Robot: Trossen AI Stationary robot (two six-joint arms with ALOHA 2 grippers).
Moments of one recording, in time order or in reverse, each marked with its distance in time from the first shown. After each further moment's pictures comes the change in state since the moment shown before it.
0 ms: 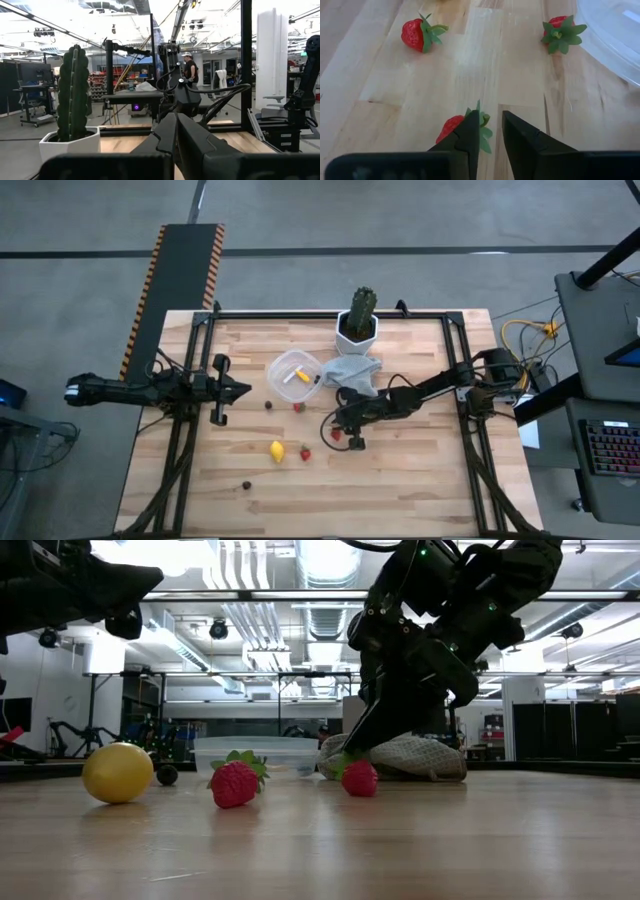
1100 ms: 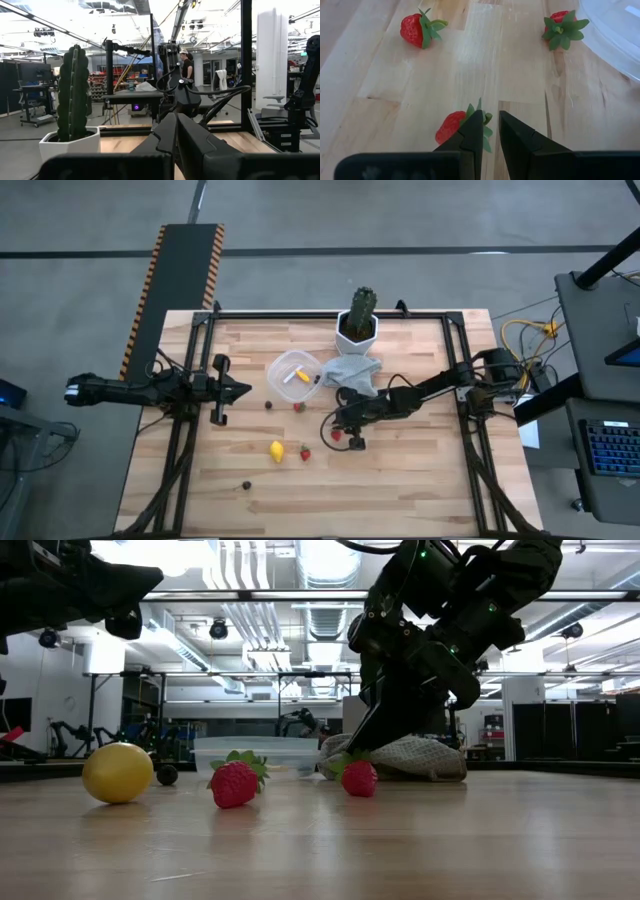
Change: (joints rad) left arm 0.000 0.000 0.000 0.000 0.000 0.000; right arm 0.000 0.003 0.000 -0.011 0.000 0.000
